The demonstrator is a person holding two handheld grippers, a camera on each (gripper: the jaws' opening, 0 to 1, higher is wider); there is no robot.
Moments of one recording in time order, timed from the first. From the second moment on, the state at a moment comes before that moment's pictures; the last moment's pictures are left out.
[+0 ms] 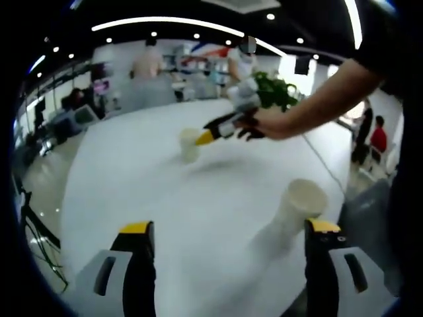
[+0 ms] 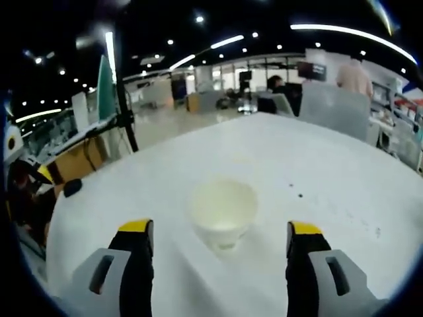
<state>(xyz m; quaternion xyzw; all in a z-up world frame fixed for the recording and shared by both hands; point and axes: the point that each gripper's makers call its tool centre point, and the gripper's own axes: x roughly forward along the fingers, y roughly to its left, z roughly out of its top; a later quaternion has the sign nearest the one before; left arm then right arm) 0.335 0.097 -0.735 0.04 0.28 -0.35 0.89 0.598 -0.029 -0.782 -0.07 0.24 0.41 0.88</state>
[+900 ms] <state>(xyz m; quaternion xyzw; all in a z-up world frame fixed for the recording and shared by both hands) 0.320 0.104 -0.754 0.02 0.30 -0.33 0.90 0.620 -0.010 -0.792 -0.10 0.23 0.40 0.88</state>
